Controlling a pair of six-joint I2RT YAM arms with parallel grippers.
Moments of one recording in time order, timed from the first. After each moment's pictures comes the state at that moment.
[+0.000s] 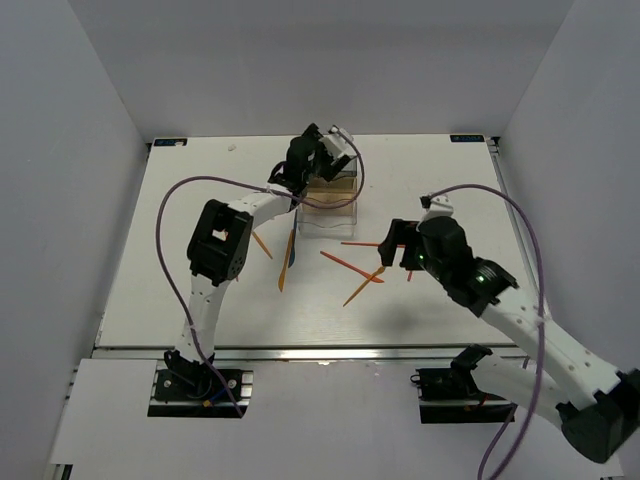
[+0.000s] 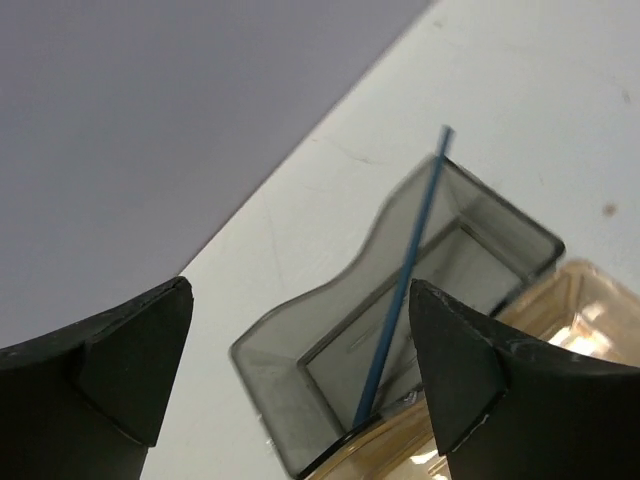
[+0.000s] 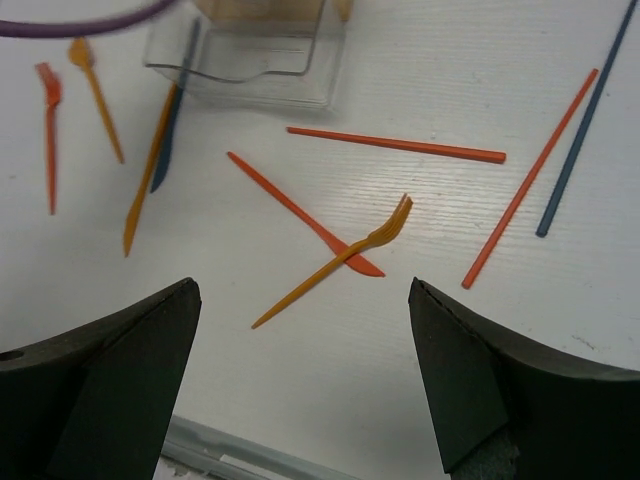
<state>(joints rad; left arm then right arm) -0.49 2.32 1.72 0.40 0.06 0.58 0.68 0.83 0.78 -0.47 0.21 0.49</state>
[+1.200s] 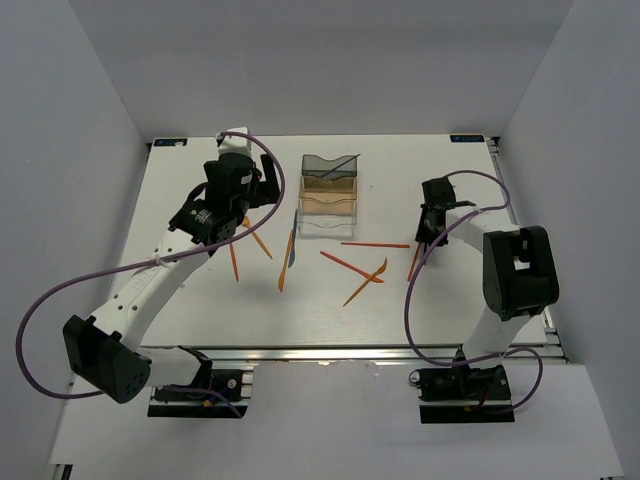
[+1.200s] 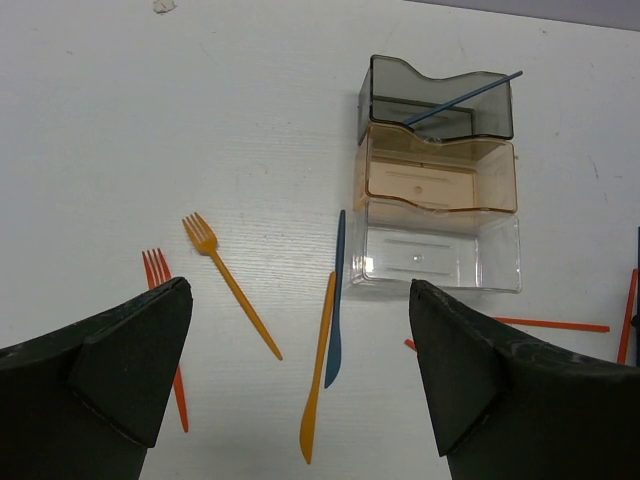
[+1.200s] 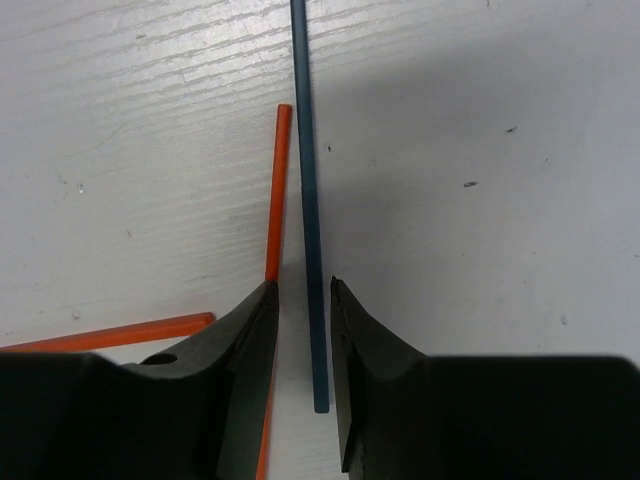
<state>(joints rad) -0.52 1.29 1.27 -0.44 -0.41 -0.35 0.20 1.75 1.06 -0.39 0.19 0.36</state>
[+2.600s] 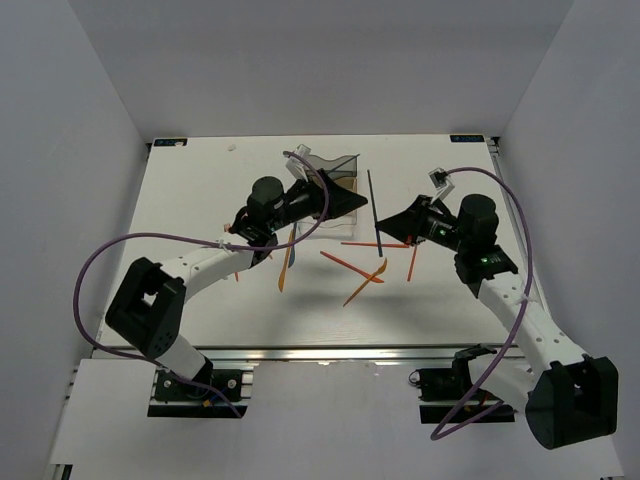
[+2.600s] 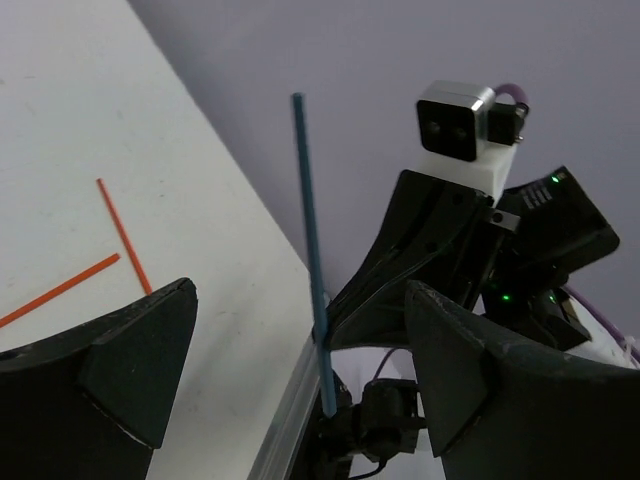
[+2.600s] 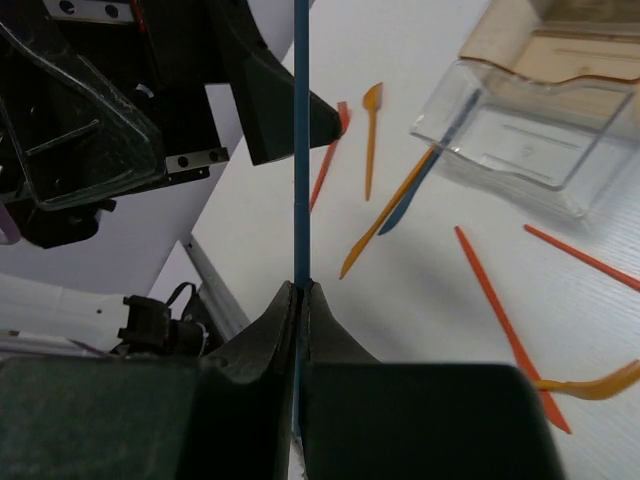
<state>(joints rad) -0.61 1.57 0.99 0.60 0.47 -0.94 0.26 1.03 0.71 0.13 -0.71 0.63</state>
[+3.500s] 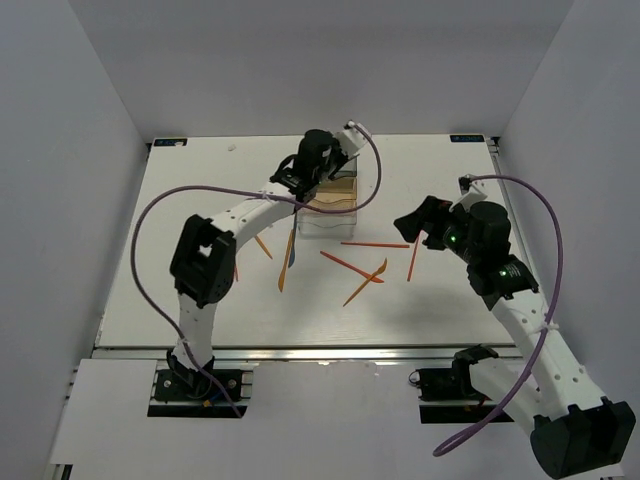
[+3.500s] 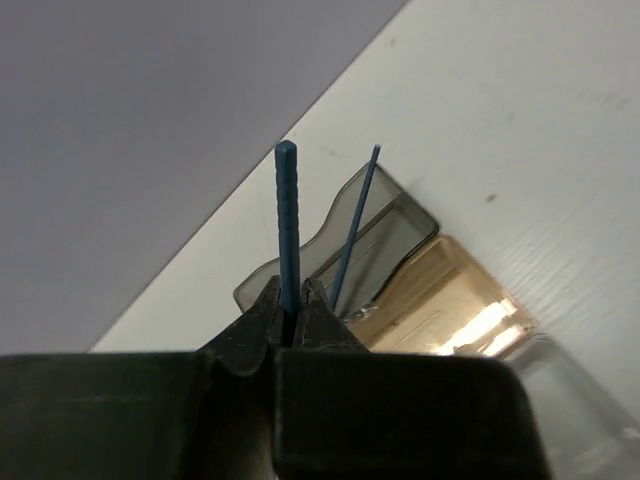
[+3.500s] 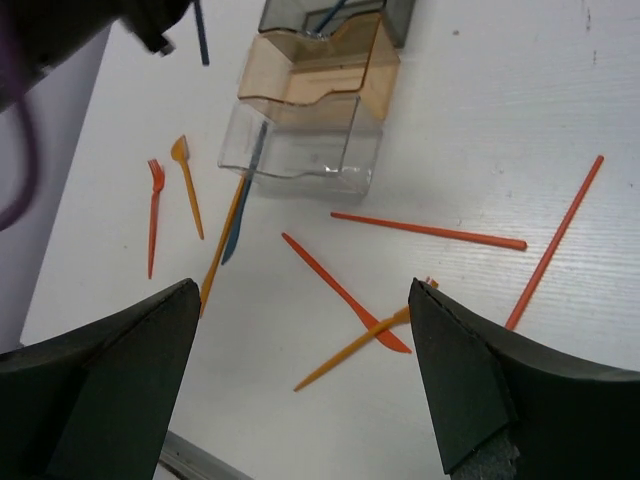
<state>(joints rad) -0.63 1.97 1.67 0.06 -0.11 0.41 0.28 0.87 0.79 -0.25 -0.22 0.50</state>
